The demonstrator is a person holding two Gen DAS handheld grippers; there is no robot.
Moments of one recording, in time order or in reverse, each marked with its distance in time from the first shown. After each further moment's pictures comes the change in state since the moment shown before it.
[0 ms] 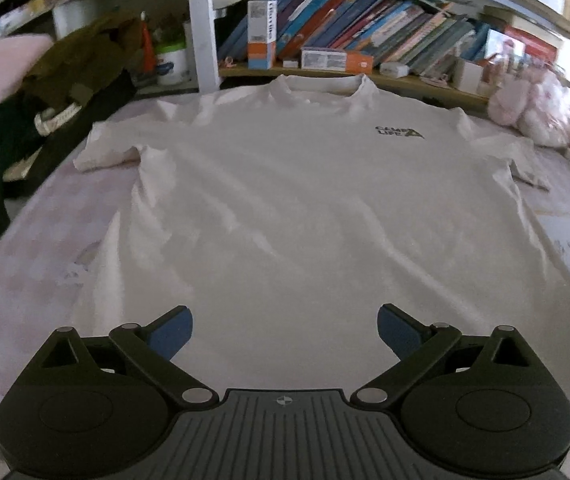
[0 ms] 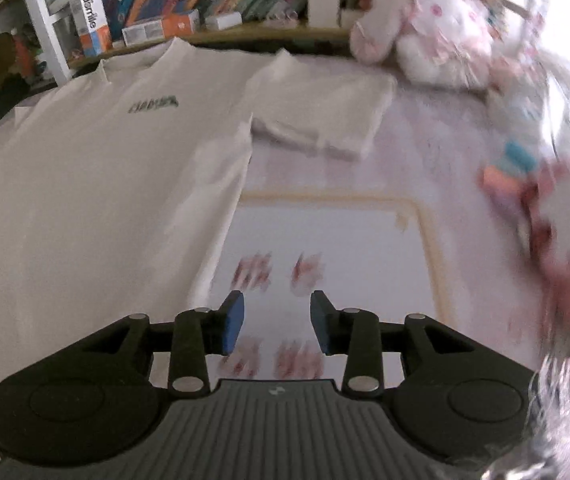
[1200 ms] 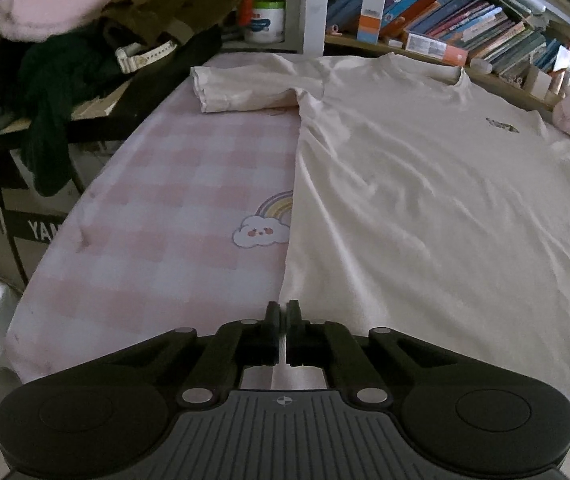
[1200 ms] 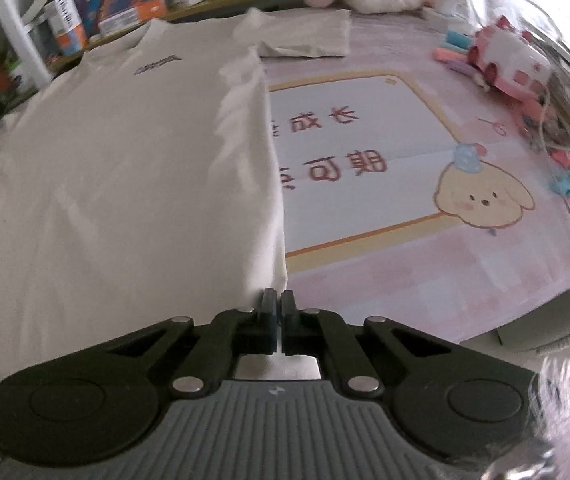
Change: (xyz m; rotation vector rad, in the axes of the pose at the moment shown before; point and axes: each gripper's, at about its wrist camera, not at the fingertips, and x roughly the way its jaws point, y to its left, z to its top) left arm 0.011 0.171 -0.019 -0.084 0.082 0.011; right arm -0.047 0.077 -0.093 0.223 0.021 -0.083
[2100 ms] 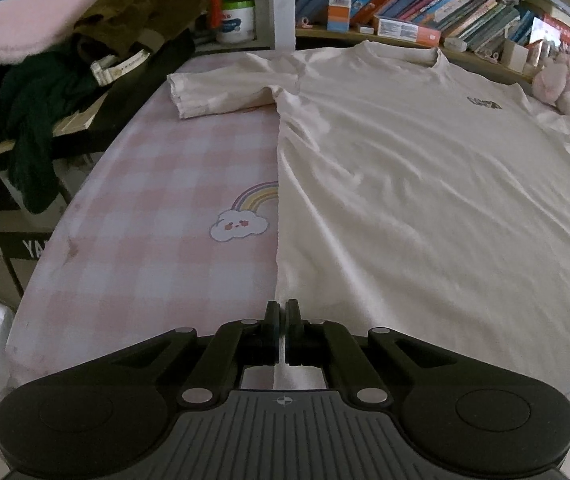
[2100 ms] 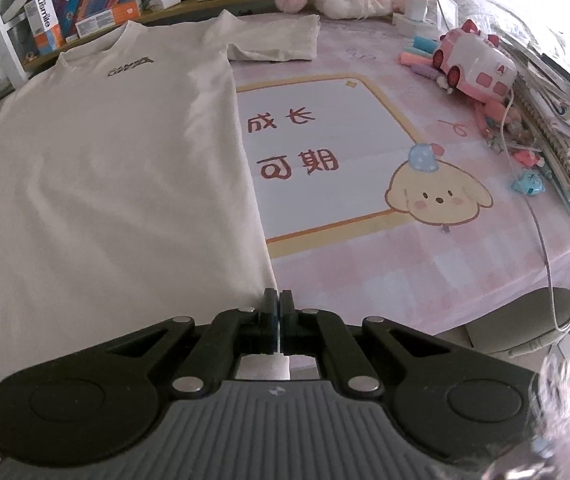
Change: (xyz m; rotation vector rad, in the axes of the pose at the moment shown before) left arm -0.001 -0.005 -0.001 0.073 0.015 -0.019; right arm -0.005 -0.017 -0.008 0.004 -0.020 -0.093
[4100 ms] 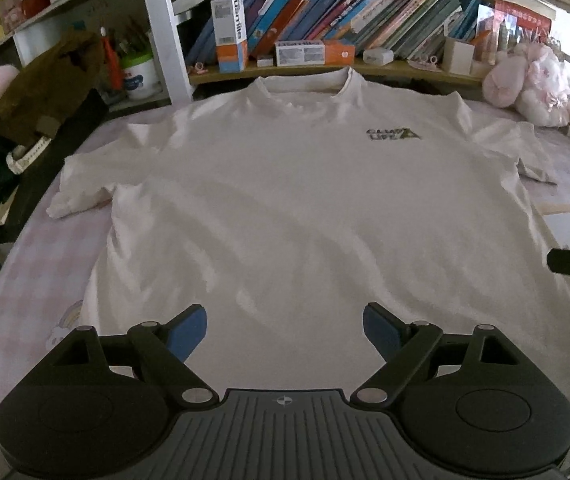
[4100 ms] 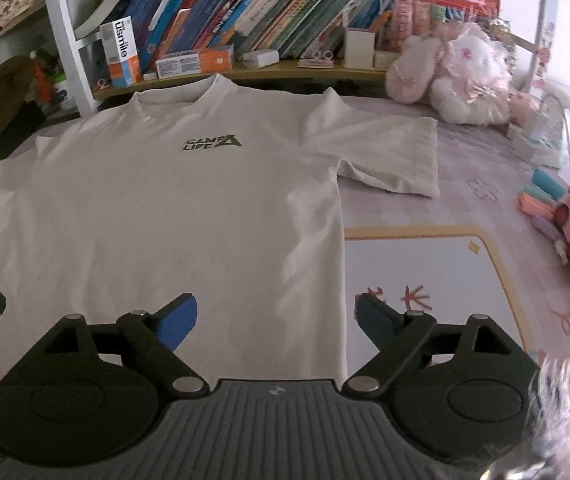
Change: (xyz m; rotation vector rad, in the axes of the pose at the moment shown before) left arm 0.004 -0.188 0.085 0.082 -0.044 0.021; right arm 0.047 0.055 0.116 -0.208 -0.153 0.182
